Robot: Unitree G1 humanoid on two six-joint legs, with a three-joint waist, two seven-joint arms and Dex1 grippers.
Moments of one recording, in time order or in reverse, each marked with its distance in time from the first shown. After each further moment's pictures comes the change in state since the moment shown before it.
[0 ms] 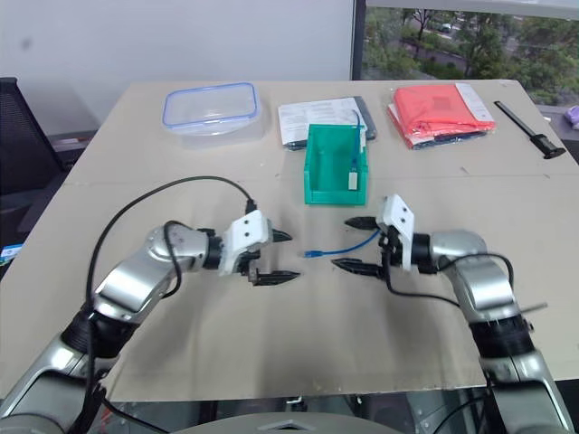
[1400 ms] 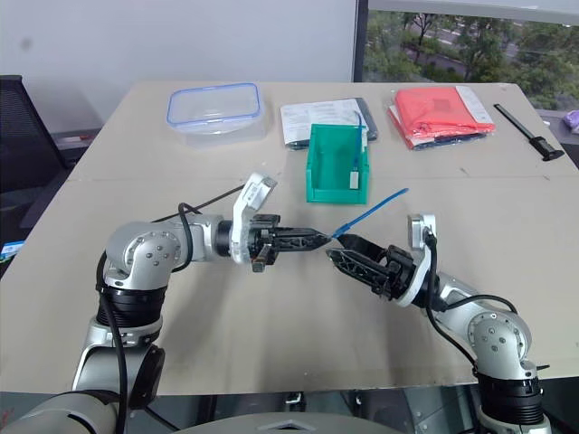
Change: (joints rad) left arm -0.097 -0.262 0.365 -0.088 -0.660 0.795 0.061; right arm 0.148 0.175 -0.179 -0.203 0.844 0.474 -0.409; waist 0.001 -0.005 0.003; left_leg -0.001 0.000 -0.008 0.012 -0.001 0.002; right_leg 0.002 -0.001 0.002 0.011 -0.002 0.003
